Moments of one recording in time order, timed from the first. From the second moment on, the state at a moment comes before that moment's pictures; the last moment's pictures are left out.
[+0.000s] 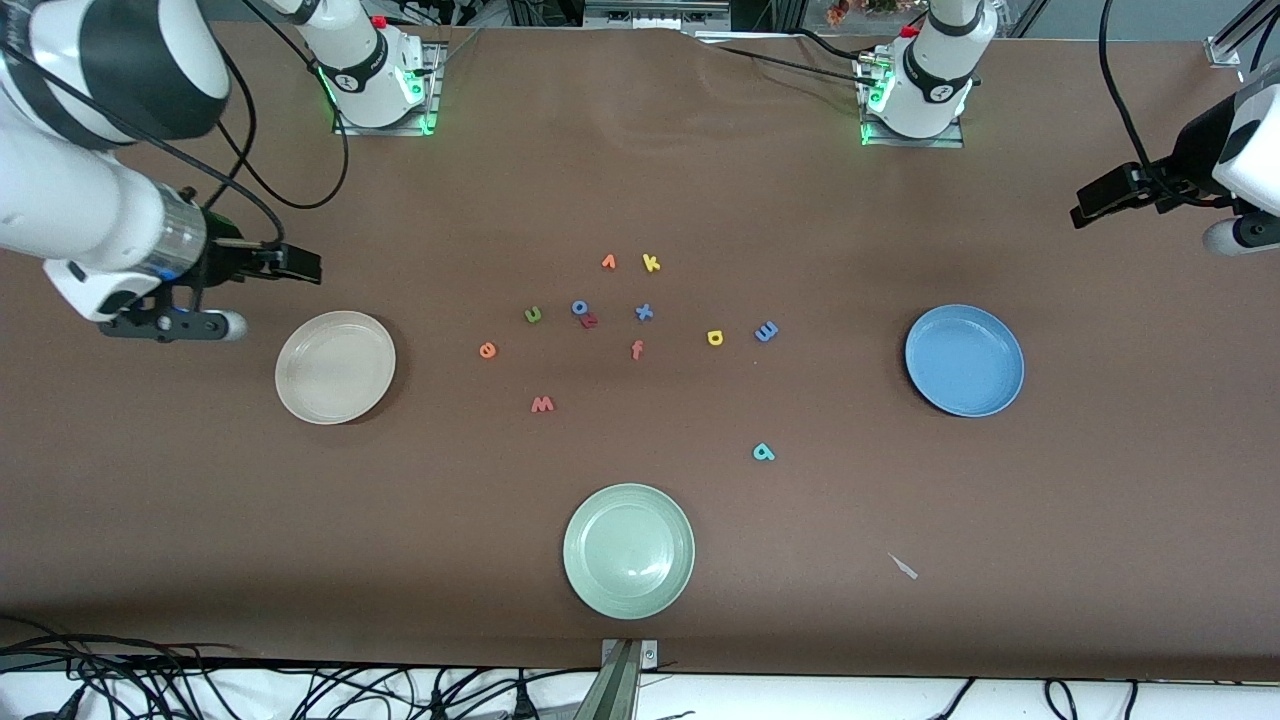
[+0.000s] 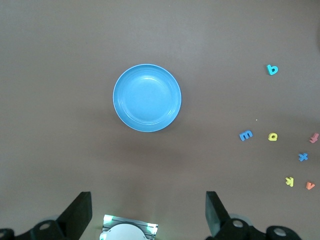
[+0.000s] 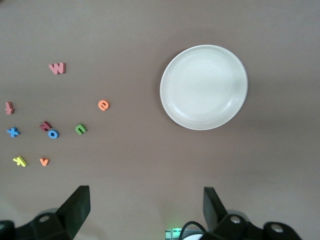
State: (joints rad) left arm 0.02 -0.01 -0.04 -1.57 -0.04 1.41 -0.23; right arm 0.18 0.22 0.00 -1.54 0.08 1.53 0.20
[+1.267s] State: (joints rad) left arm -0.03 0.02 -0.06 -1.58 -0.05 1.45 -0.23; right arm 0.39 0.41 0.01 -1.93 0.08 2.27 0.48
